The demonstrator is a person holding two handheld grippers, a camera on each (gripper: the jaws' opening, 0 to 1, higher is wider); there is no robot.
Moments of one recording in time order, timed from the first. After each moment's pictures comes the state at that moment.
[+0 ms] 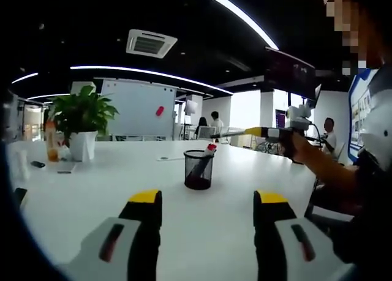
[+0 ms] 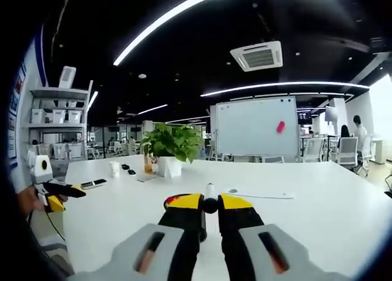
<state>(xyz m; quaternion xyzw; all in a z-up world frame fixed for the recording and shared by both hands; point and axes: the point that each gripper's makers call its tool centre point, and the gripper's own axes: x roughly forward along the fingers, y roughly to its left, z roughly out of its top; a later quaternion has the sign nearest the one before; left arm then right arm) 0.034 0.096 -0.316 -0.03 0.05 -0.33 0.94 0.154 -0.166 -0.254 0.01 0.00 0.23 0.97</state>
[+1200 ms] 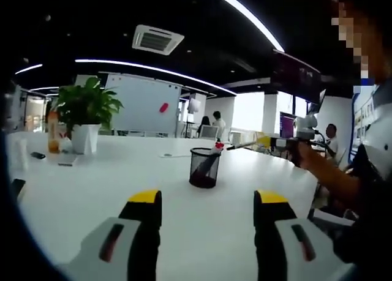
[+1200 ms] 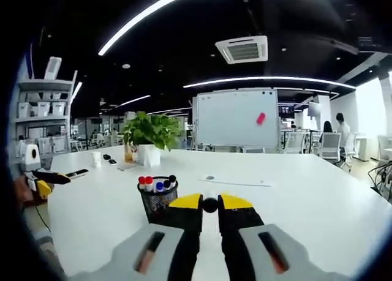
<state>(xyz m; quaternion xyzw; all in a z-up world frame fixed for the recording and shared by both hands) 0.047 0.108 -0.321 -0.05 0.06 -0.32 0.94 0.157 -0.209 -0.284 -0.01 0.03 0.16 0.99</state>
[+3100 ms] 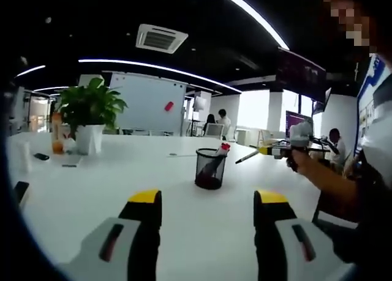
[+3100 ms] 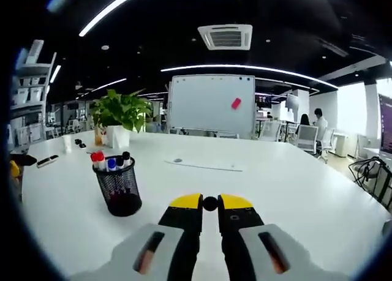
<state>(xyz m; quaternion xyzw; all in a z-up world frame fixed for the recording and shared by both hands) 0.057 0.109 -0.319 -0.05 0.07 -0.30 0.95 0.196 -0.250 -0.326 -0.03 0.09 0.07 0.99</state>
